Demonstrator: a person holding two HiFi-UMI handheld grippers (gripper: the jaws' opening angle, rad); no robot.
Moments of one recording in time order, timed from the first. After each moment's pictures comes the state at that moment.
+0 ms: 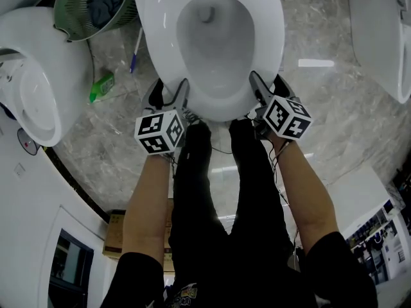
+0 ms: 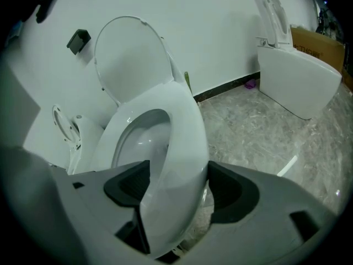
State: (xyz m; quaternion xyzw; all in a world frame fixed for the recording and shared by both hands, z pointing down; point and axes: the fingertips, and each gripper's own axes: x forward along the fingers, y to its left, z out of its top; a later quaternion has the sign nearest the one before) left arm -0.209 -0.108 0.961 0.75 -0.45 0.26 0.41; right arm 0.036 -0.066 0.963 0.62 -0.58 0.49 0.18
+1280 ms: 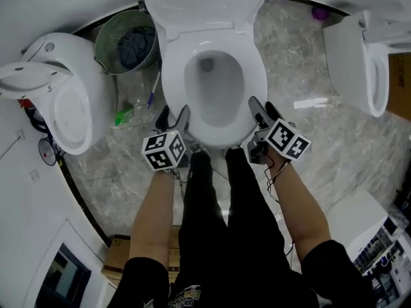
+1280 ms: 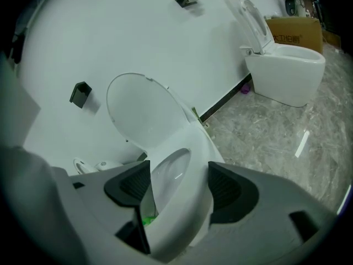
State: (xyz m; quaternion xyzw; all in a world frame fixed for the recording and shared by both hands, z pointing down) left arm -0.205 -0.145 0.788 0.74 -0.48 0.22 0.40; right arm 0.048 -0.111 0.764 0.63 -0.56 0.54 0.03
